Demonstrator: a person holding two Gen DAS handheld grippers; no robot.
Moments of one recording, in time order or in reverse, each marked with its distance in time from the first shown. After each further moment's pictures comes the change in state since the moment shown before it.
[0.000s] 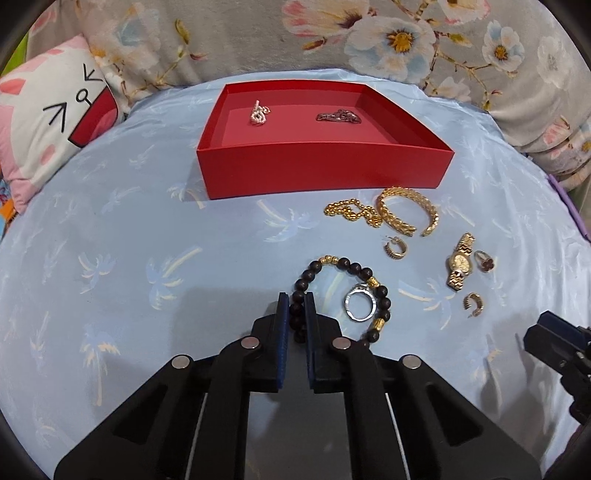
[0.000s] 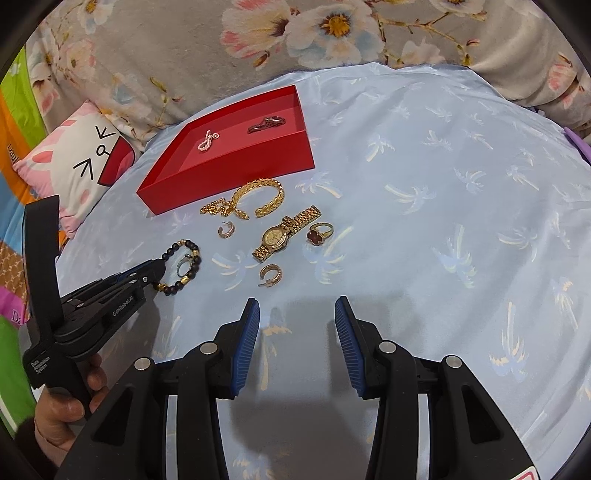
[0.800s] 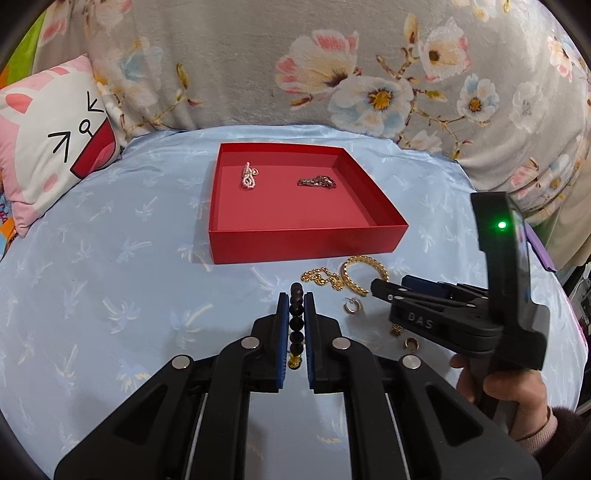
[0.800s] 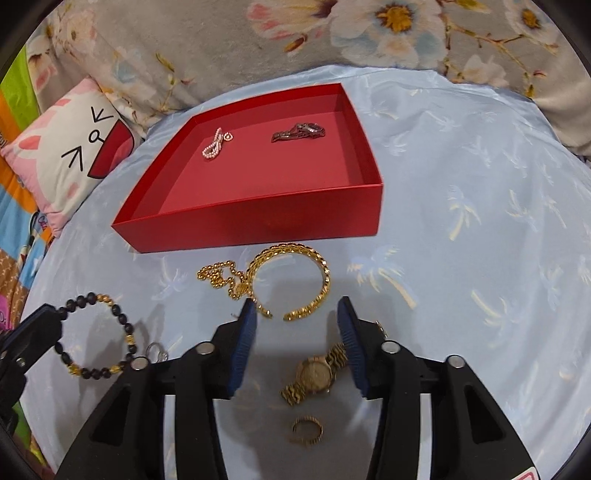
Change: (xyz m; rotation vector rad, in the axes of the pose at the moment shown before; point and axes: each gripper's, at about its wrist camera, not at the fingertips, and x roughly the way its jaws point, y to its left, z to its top) left arm -0.066 0.009 0.032 -0.025 -0.140 -0.095; right arm 0.089 0.041 0.085 -0.120 0.053 0.008
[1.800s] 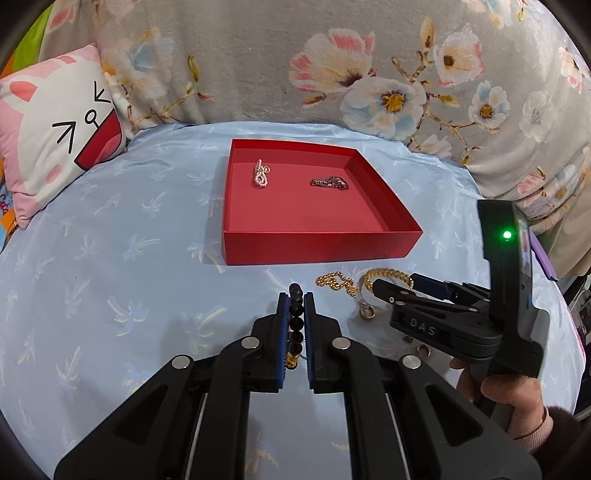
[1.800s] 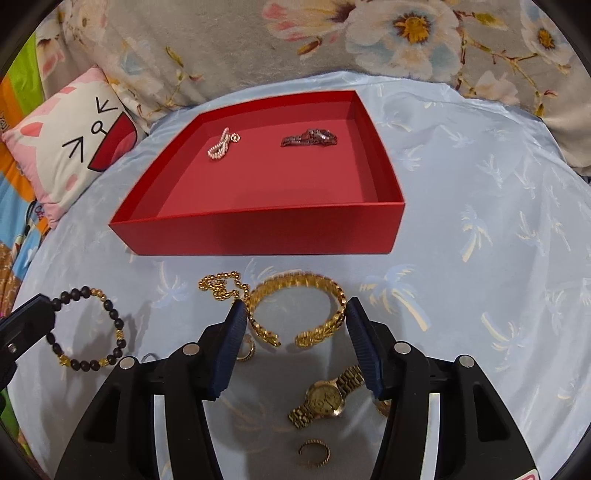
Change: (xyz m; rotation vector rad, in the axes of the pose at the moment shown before) left arm 0.005 0.015 0.007 -0.030 0.008 -0.003; right arm -0.002 0.009 0.004 -0.047 -0.031 -0.008
